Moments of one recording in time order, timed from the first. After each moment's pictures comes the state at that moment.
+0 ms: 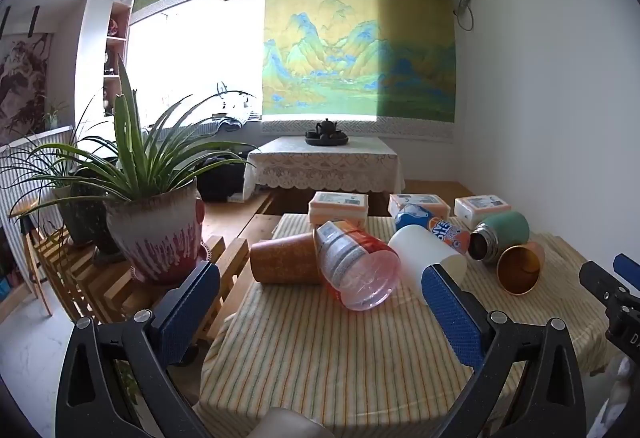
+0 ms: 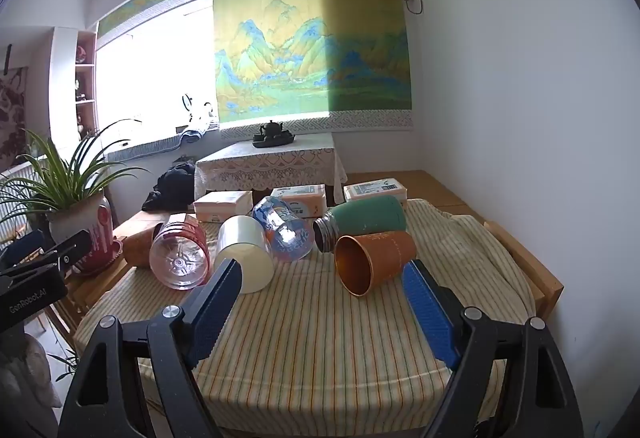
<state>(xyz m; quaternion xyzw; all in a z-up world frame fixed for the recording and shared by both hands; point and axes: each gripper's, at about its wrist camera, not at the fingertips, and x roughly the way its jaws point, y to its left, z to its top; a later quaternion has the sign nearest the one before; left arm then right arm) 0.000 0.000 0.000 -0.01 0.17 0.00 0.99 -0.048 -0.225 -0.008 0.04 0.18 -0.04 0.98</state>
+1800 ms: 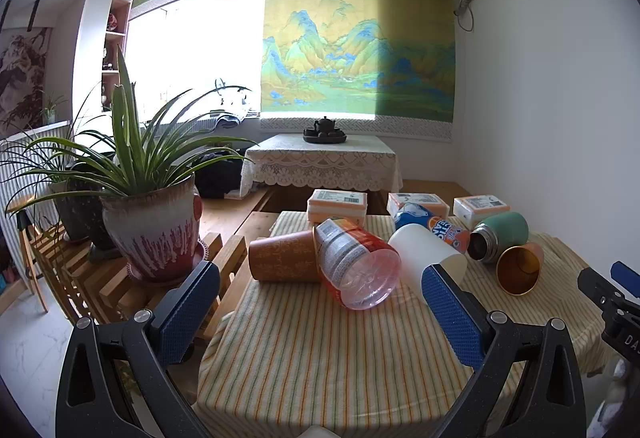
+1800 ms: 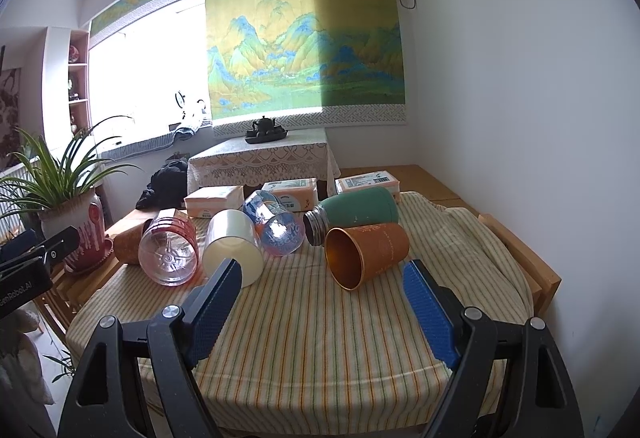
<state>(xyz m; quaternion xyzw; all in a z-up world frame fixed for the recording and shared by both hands) 0.004 0.002 -0.002 -0.01 0.17 0.00 0.99 -0.043 -0.231 -0.015 0.05 0.19 -0.05 0.98</state>
